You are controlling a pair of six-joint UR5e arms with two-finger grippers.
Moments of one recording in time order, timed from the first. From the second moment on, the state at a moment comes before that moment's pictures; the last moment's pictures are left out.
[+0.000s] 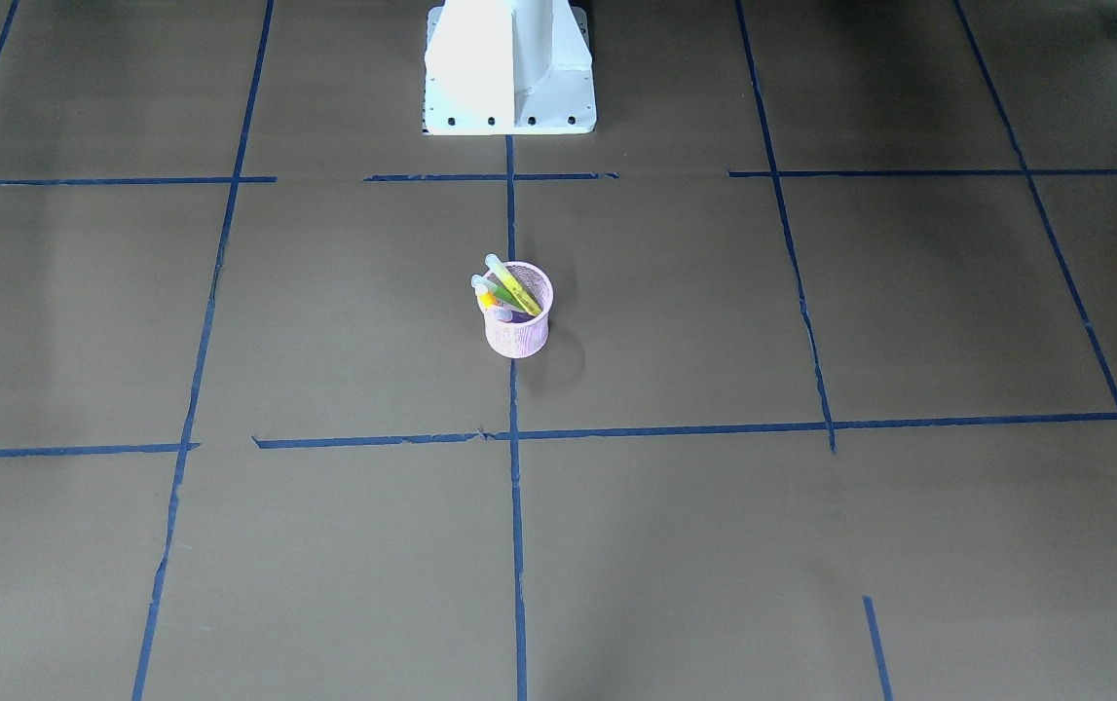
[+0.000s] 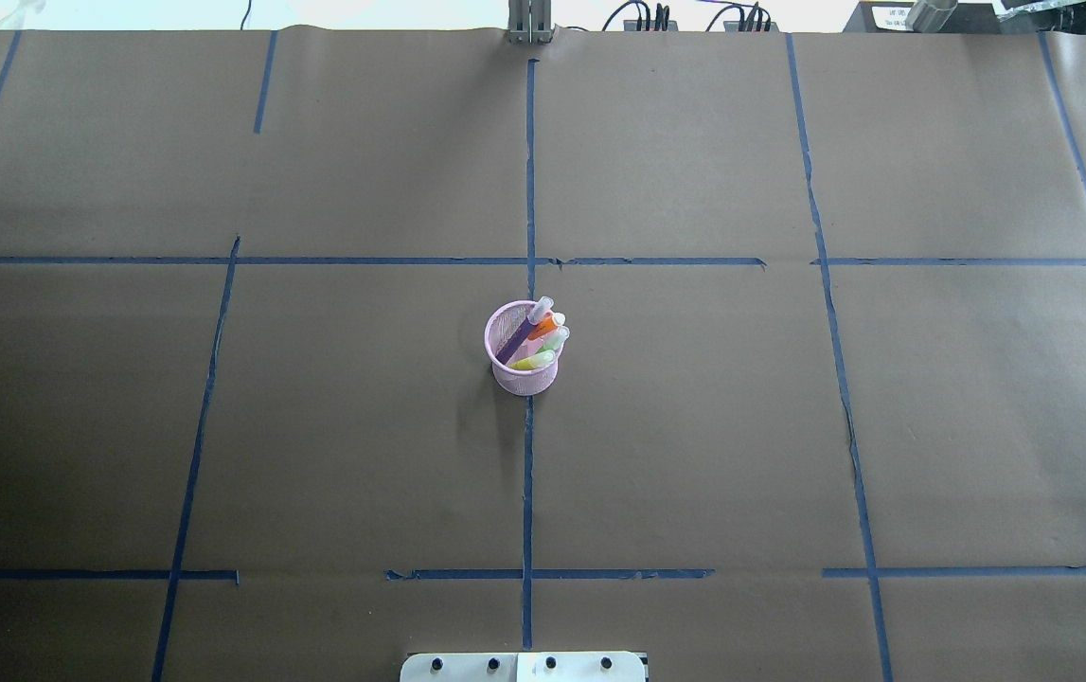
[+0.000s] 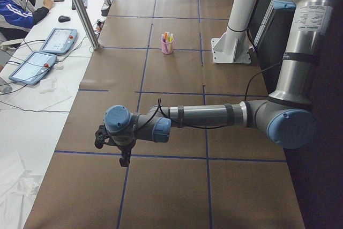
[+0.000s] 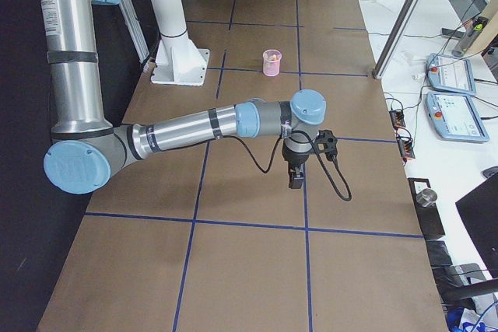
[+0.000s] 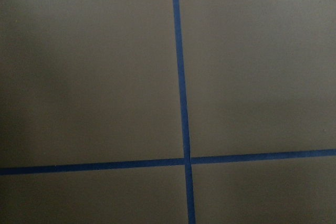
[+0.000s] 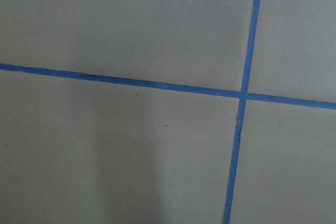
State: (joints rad) left arm -1.58 -1.67 -1.37 -1.76 -2.39 -0.06; right arm 1.48 -1.53 1.78 -1.74 2.34 0.02
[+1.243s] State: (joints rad) left arm -1.61 -1.56 -1.60 -1.44 -2.40 0.09; right arm 1.66 -1.71 1.74 -1.74 2.44 -0.03
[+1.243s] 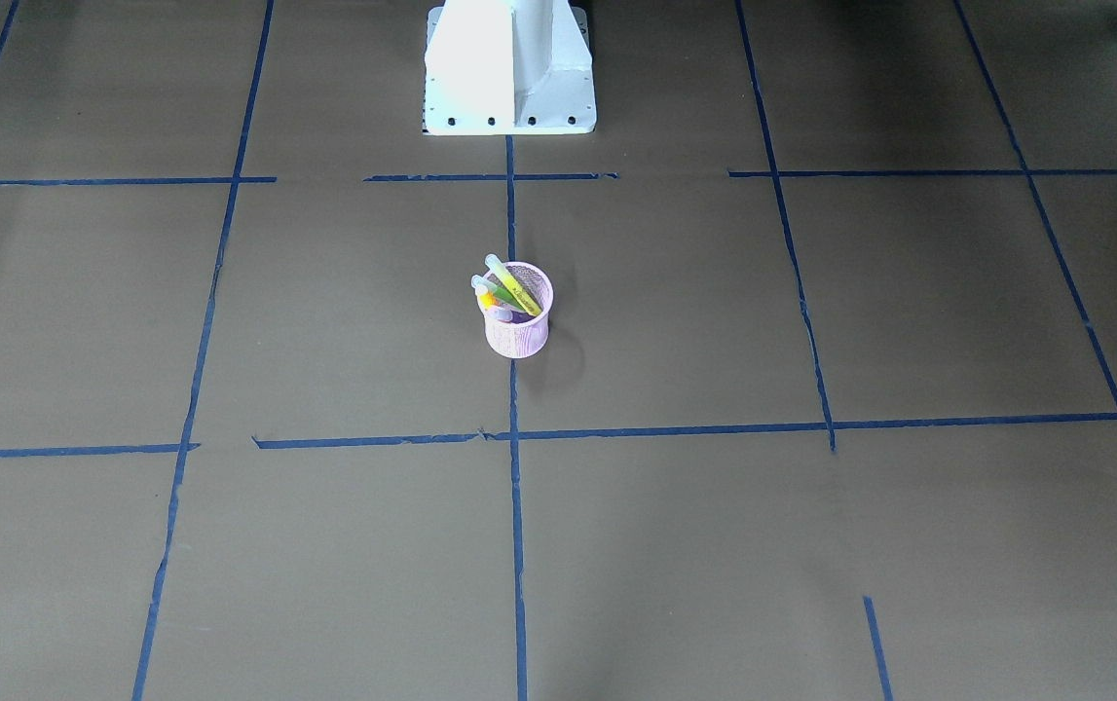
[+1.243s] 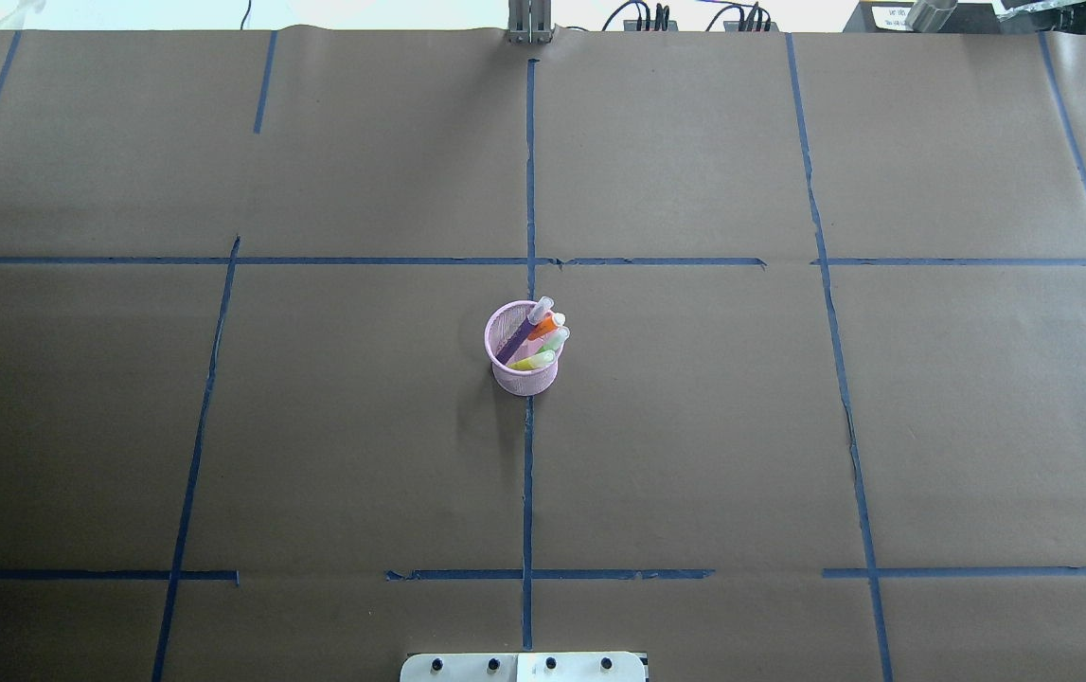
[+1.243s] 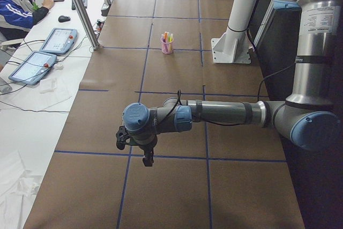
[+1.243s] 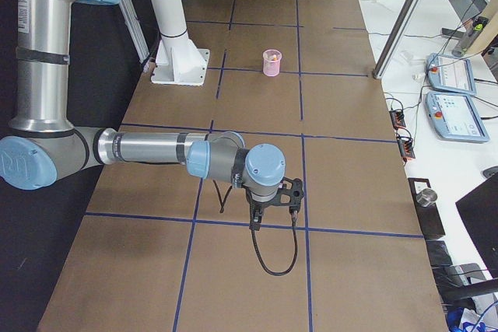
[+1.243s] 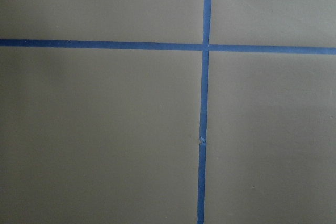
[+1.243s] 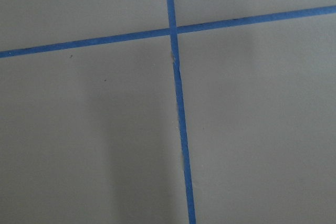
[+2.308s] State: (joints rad) left arm -1.61 -1.54 -1.59 -1.44 -2.39 0.10; right arm 1.67 -1.71 1.68 -1.64 2.43 -0.01
